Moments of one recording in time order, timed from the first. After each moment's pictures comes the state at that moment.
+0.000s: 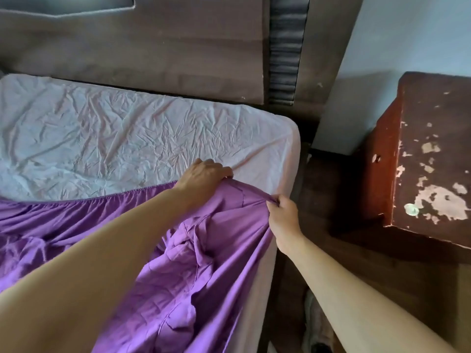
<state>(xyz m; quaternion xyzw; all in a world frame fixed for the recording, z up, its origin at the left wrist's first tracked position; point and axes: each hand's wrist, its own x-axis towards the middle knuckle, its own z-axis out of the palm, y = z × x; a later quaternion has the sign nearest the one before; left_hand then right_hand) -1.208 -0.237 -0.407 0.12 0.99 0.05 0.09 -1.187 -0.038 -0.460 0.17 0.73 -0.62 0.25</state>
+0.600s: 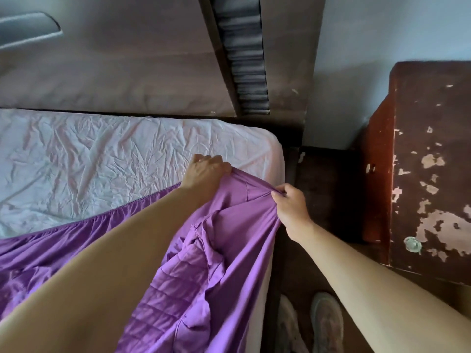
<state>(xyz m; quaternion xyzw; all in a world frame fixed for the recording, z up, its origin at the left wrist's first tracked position) -1.336 -0.191 -0.445 0.10 0.98 -0.05 0.13 -1.307 0.005 -0.506 0.18 0.71 -0.63 0.25</state>
